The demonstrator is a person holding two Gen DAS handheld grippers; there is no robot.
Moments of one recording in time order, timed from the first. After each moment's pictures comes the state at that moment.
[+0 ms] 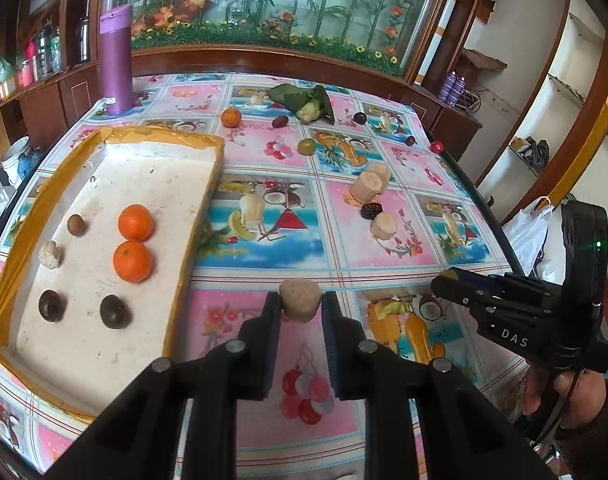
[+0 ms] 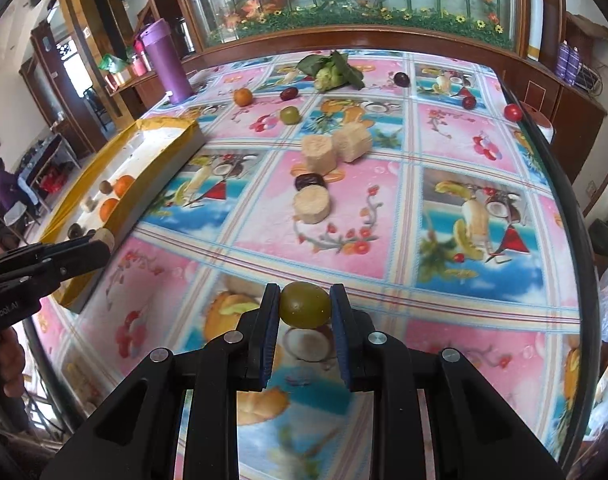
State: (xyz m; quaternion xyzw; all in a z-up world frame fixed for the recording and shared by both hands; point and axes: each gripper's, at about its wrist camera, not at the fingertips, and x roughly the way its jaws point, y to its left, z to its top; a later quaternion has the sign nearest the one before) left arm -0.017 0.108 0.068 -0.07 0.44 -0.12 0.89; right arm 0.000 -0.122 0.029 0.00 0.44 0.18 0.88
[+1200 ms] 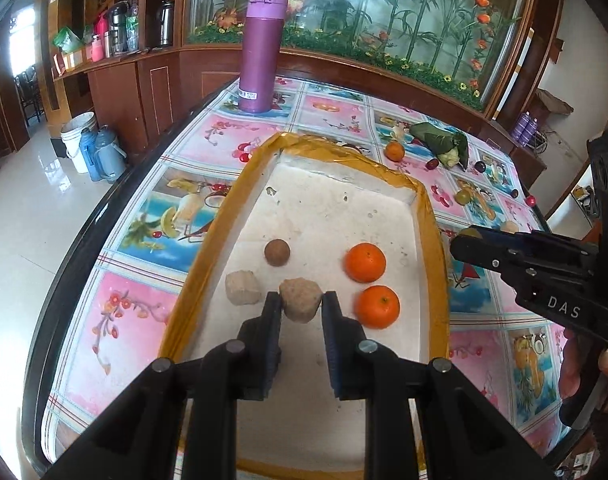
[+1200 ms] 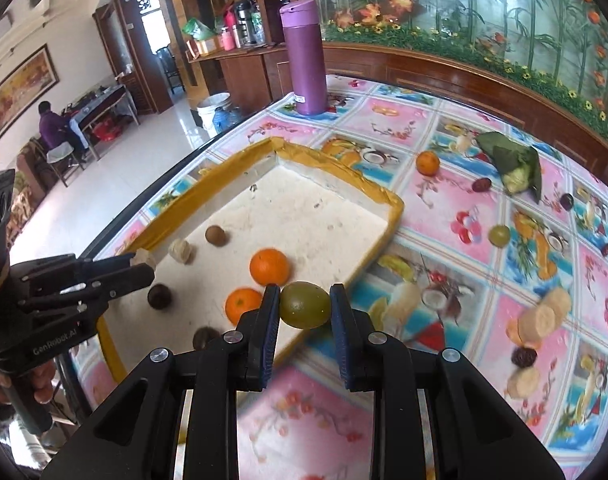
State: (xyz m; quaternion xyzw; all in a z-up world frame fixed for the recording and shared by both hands) left arm 0.019 0.274 0.058 -0.09 0.43 -0.01 0.90; right arm 0.062 0.086 0.069 -0.08 0.42 0.30 0.85
